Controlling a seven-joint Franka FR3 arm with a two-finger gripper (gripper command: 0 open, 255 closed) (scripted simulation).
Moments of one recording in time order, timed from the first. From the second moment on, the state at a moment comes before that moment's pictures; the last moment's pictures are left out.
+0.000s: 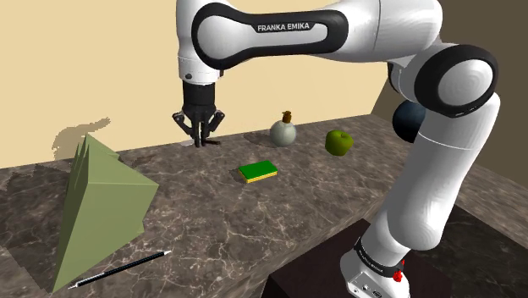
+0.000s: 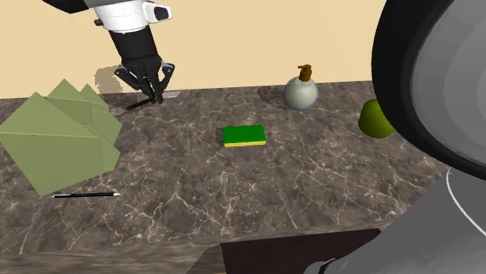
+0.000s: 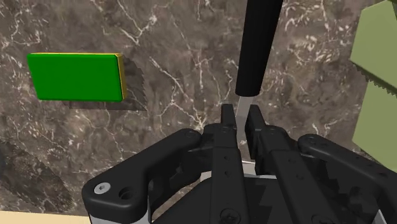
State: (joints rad) arm 0.17 0.15 0.40 -1.67 -0.01 1.76 0.81
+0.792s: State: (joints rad) arm 0.04 -0.11 0.28 -1.95 0.07 1.78 0.53
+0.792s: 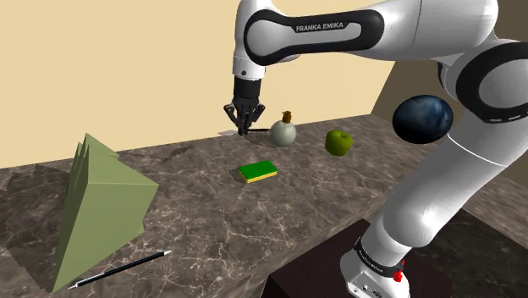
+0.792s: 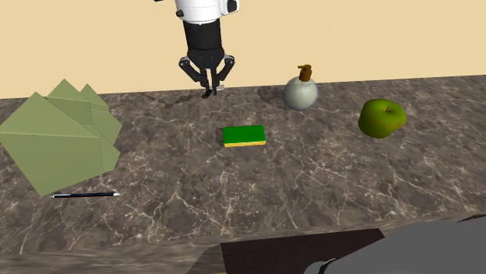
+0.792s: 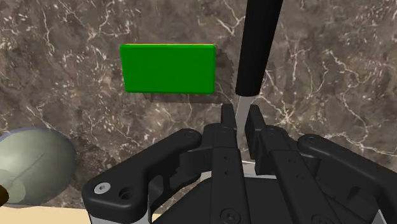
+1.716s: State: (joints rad) arm -0.11 -0.26 0.06 -2.11 0.03 1.78 0.18
